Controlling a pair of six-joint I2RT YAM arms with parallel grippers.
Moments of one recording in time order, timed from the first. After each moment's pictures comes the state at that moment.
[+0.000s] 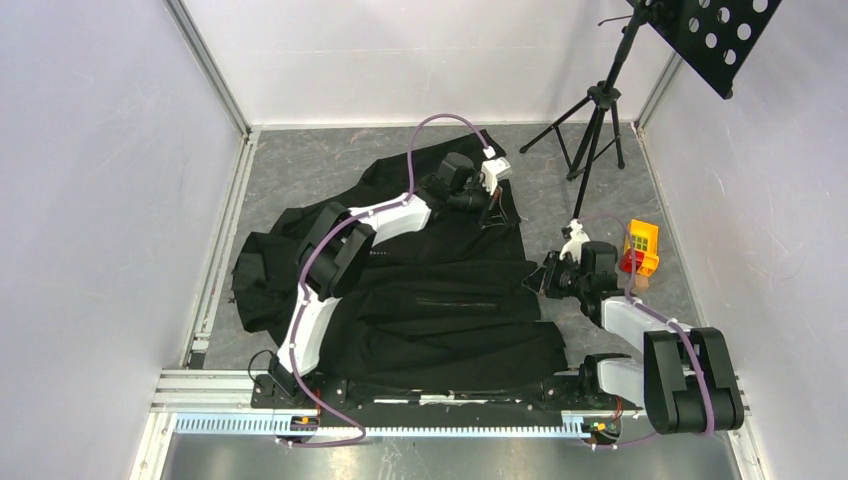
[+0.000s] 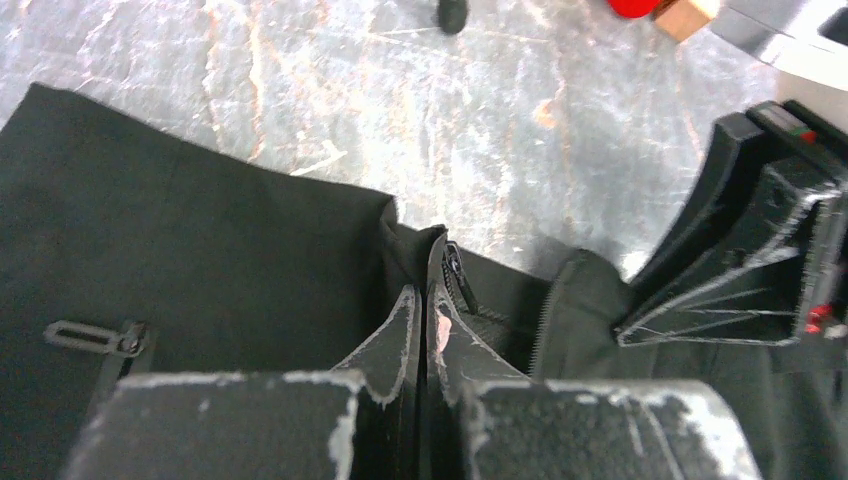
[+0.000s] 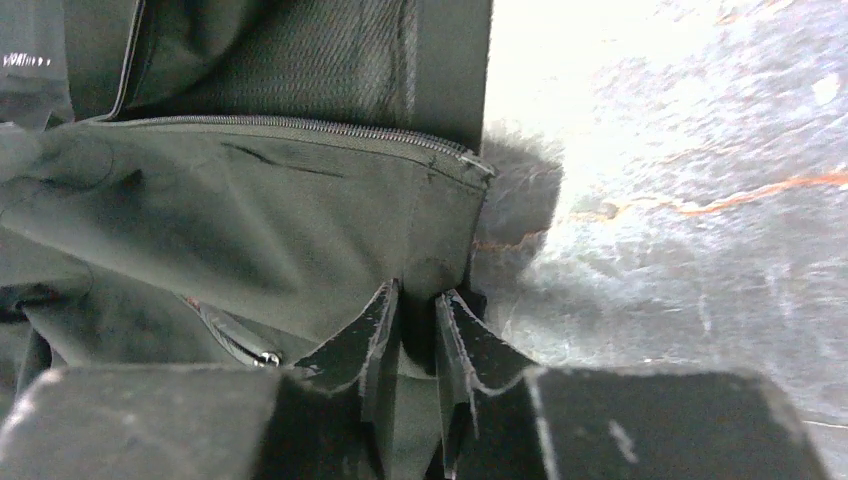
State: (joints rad) left arm -0.72 2.21 1.61 0.07 0.58 -0.02; right arm 0.05 1.18 0.26 0.19 -0.49 0.36
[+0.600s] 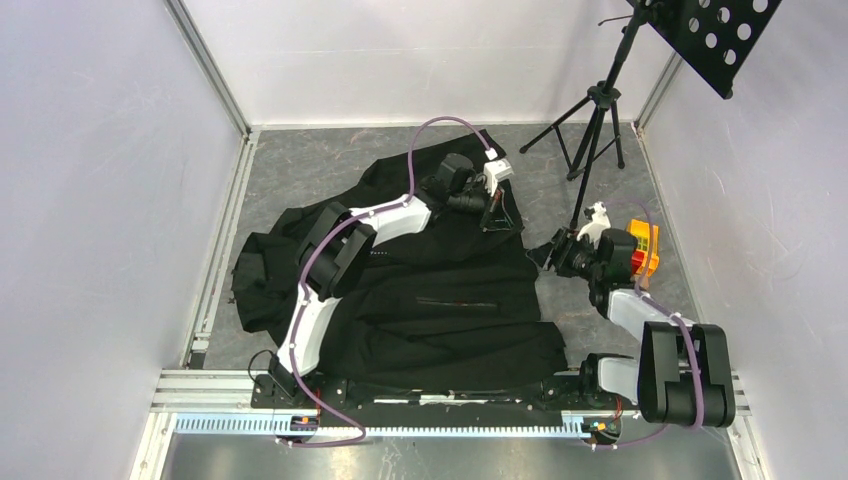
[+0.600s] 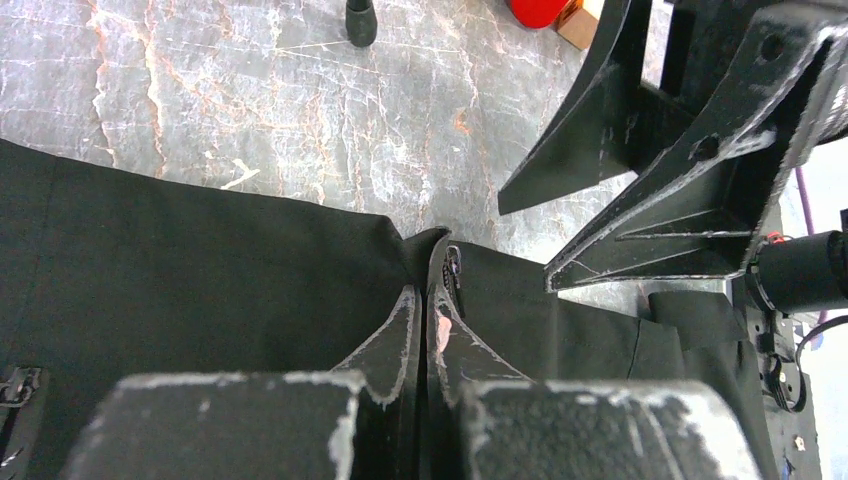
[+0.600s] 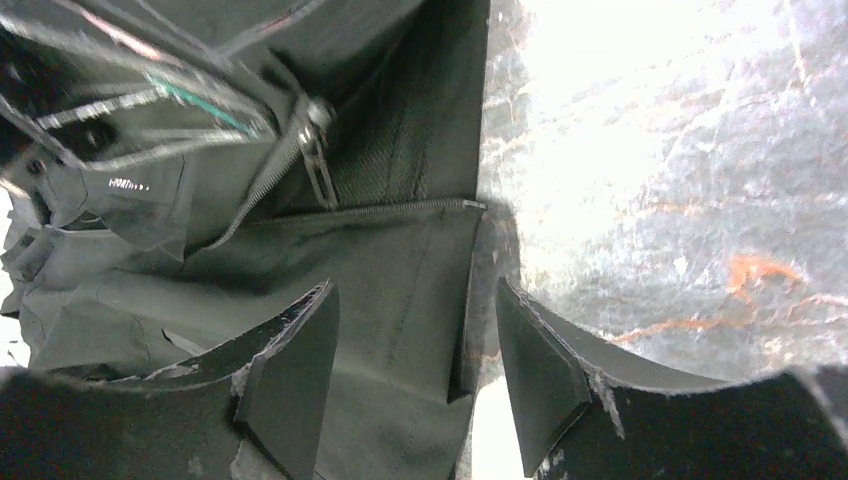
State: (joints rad) left arm -0.72 2.21 1.60 0.14 0.72 -0.12; right arm -0.06 1.21 0.35 0.30 -0.55 0.38
